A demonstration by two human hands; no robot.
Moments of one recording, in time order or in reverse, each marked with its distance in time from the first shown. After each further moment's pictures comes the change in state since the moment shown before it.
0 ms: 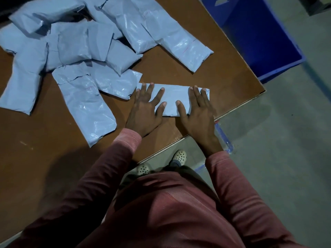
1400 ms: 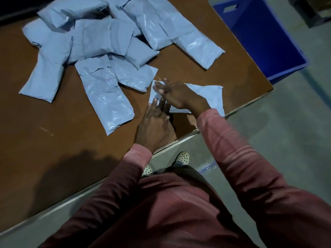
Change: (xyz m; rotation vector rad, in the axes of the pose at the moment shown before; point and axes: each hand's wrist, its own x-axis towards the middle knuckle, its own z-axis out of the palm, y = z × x) left_hand -0.073 0.006 -0.007 0.050 -0.095 -0.015; right_hand 0.063 -0.098 0.003 -0.093 -0.879 -0.338
